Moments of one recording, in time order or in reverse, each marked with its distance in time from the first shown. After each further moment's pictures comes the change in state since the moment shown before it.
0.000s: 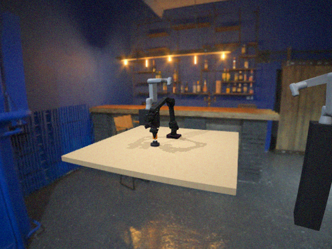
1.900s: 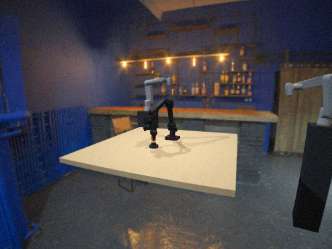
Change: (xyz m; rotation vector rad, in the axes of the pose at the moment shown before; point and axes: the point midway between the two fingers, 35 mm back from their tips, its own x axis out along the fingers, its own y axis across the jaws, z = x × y) arm 0.004 0.000 0.001 -0.205 -0.003 0.003
